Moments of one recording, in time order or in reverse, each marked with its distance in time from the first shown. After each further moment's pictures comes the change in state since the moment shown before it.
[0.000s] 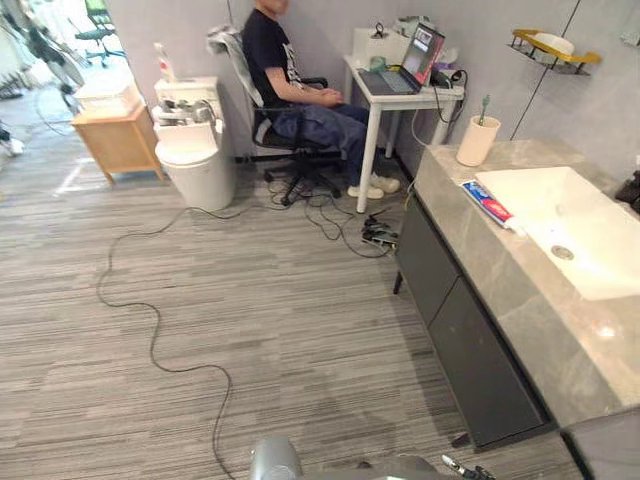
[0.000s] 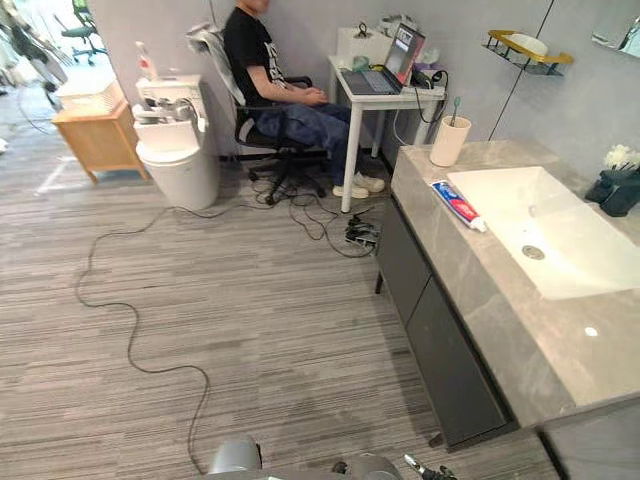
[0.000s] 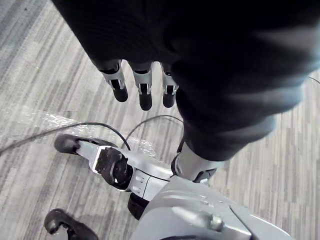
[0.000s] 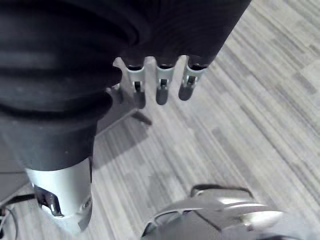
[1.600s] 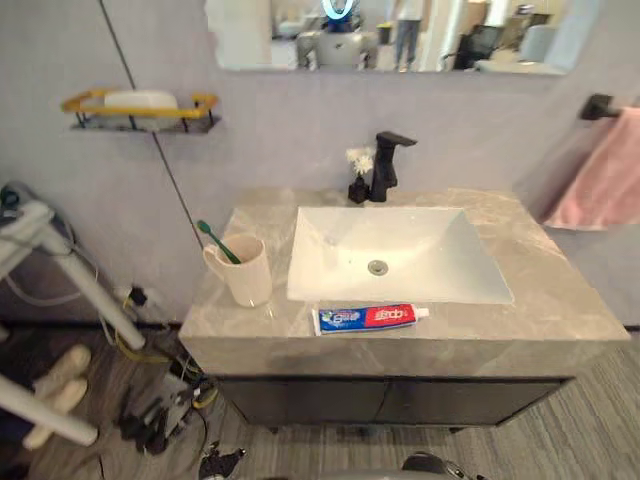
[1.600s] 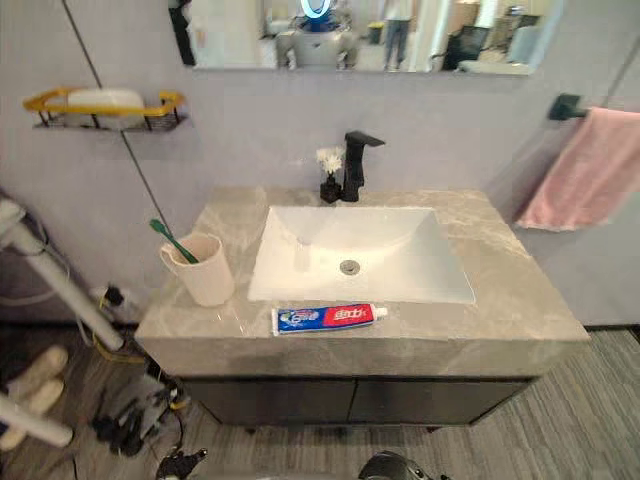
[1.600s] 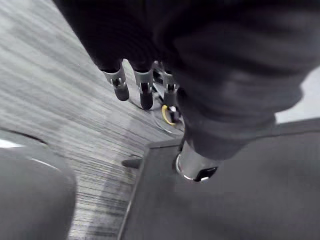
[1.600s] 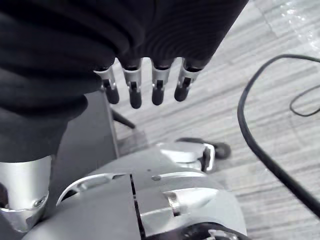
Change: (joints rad) left arm -0.102 0.029 -0.135 0.026 -0.077 -0.040 0.041; right arm 0.098 -0.013 0.035 -0.058 -0.019 0.011 0.041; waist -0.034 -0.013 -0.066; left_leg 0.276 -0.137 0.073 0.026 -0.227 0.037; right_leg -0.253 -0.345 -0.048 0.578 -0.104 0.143
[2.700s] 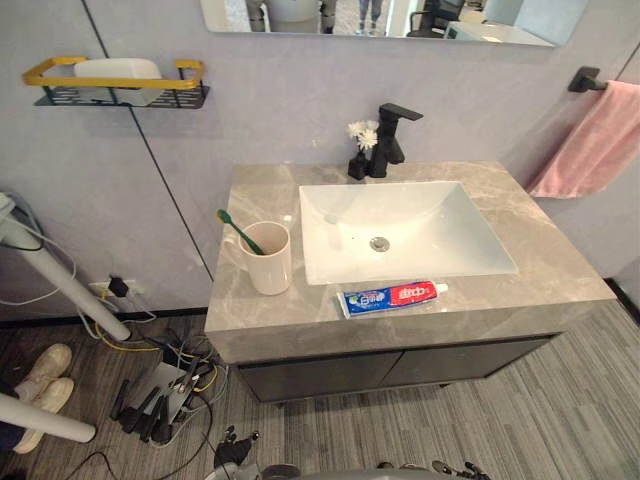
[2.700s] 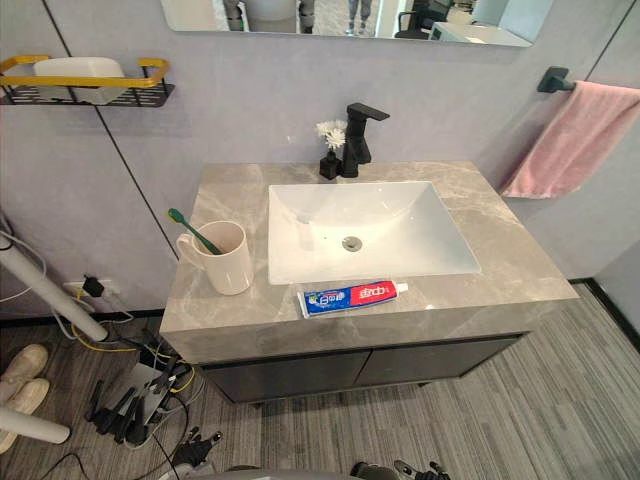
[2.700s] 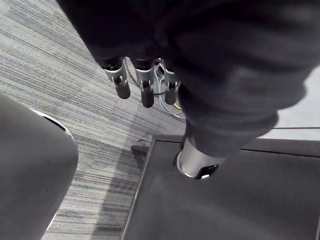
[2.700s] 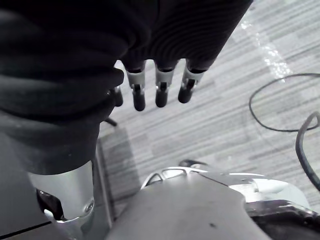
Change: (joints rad) left arm -0.004 -0.053 0.017 -0.031 -0.050 -0.017 -0.027; right arm -0.016 -0.006 0.069 -0.002 0.040 -0.008 0.004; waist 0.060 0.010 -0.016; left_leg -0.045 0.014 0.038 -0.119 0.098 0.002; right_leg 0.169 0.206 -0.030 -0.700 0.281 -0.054
